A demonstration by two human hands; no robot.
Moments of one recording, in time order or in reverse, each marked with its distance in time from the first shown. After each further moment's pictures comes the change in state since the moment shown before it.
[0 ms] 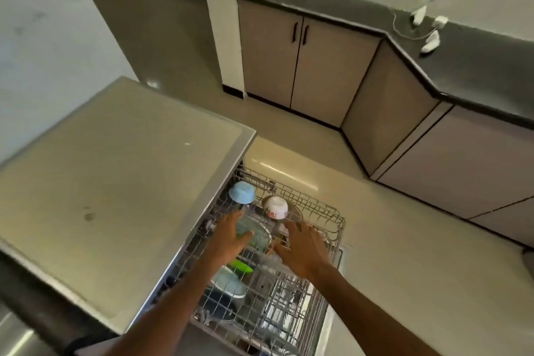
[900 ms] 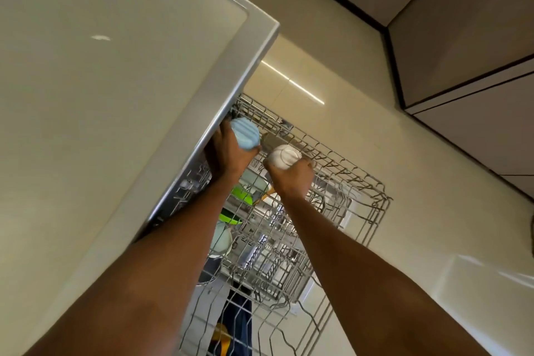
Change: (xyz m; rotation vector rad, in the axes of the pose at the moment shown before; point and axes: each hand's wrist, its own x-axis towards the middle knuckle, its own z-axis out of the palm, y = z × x) left_hand 0.267 -0.085 0.099 0.111 0.288 -0.318; right_hand 0.276 0.036 0.171 0.565 0.156 0.594
